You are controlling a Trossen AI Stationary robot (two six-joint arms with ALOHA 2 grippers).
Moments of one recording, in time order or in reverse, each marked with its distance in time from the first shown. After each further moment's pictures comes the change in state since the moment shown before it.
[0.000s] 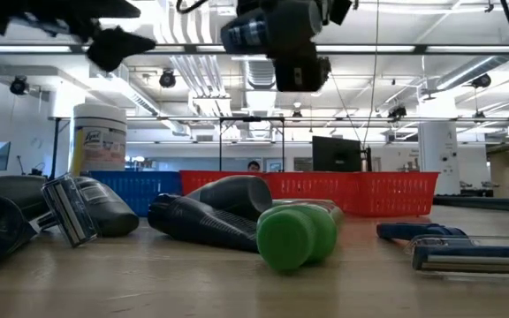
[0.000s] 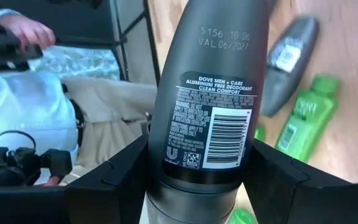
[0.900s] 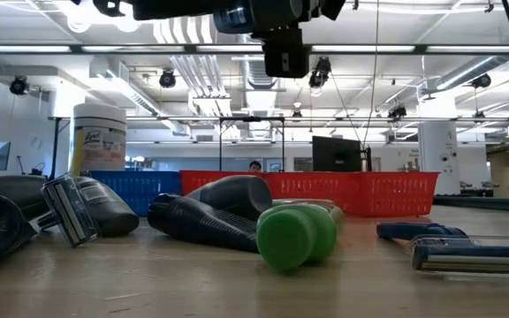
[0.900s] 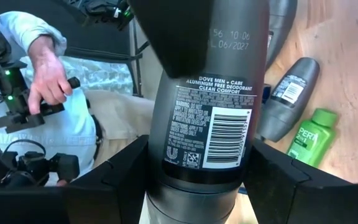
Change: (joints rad) left arm -0.121 0.533 0.369 0.048 0.076 0.775; right arm -0.057 -0.006 0.071 -0.004 -0.049 -0.022
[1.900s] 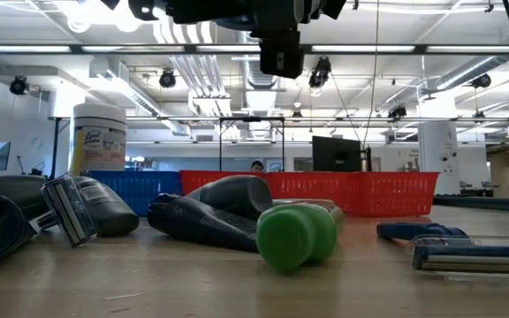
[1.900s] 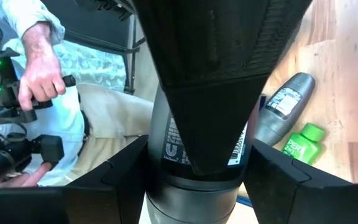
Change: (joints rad) left arm 0.067 0.151 0.118 0.001 0.136 0.026; right arm -0.005 -0.001 0.000 -0.011 0.016 -0.150
